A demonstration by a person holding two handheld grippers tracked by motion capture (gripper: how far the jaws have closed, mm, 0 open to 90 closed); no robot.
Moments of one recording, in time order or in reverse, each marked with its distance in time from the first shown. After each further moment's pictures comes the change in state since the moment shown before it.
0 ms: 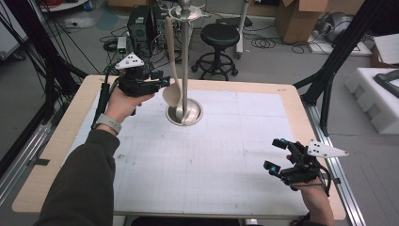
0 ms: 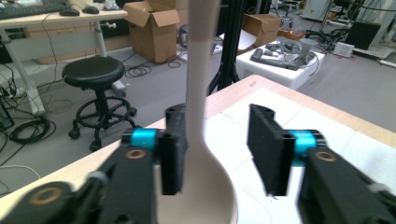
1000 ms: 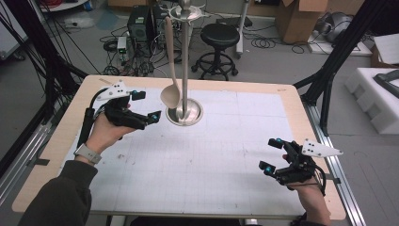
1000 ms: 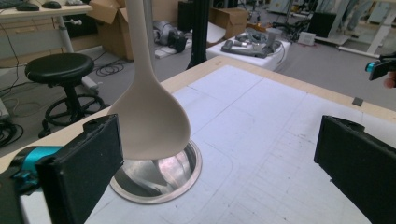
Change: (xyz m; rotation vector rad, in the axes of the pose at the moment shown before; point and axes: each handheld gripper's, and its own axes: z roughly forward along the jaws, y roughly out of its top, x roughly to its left) left arm -0.019 -0.061 -0.051 0.019 -0.118 0.047; right arm 0.006 0.001 0.011 0.021 0.003 -0.014
